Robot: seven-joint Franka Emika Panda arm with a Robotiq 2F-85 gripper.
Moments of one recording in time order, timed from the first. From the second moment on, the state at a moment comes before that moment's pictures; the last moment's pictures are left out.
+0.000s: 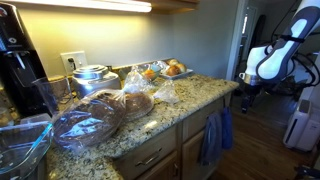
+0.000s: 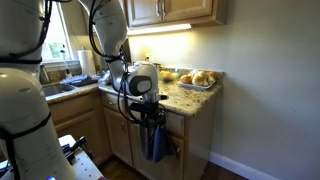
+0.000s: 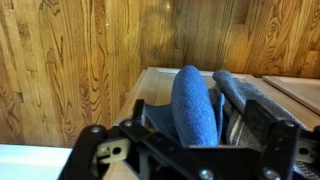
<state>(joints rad) -0.05 0.27 -0.06 -2.59 -0.10 2.89 -0.18</state>
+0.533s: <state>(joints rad) -0.10 0.45 -0.03 -2.56 -0.10 3.09 -0.21</state>
